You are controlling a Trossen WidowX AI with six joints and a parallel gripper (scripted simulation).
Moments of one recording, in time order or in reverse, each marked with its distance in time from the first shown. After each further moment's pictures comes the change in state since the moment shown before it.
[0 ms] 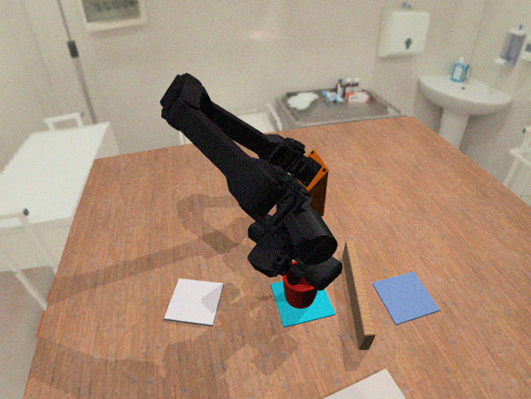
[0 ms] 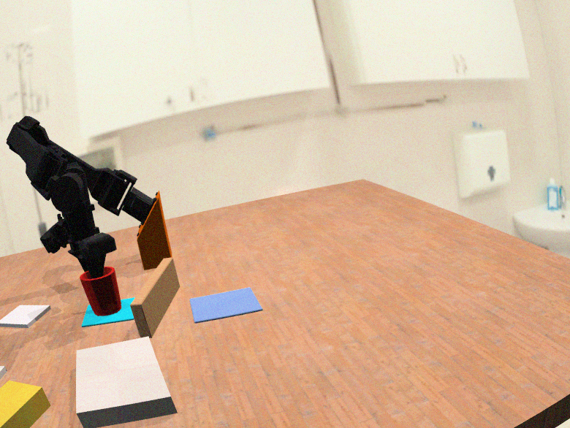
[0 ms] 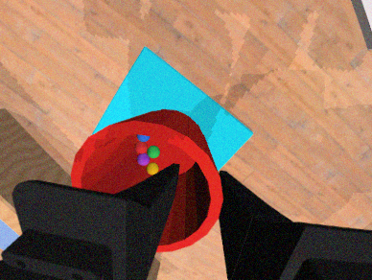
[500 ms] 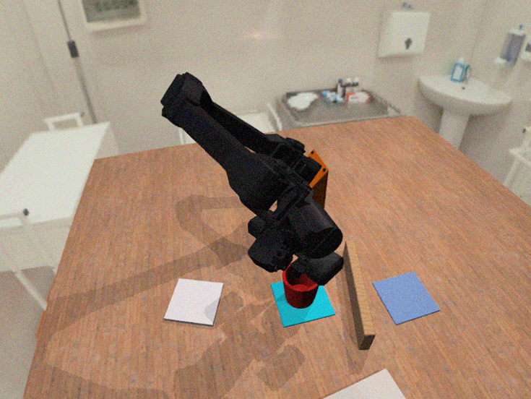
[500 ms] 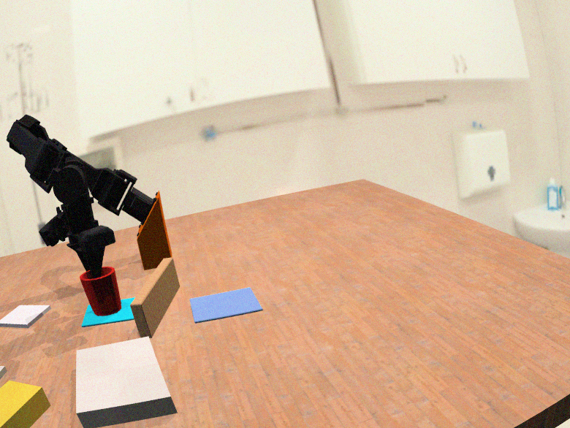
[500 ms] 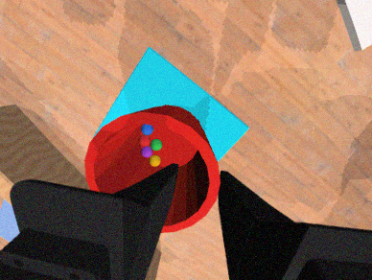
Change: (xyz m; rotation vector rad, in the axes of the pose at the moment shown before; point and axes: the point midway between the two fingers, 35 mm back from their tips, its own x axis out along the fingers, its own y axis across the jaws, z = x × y) arm -0.012 0.000 -0.001 -0.004 0.001 -0.005
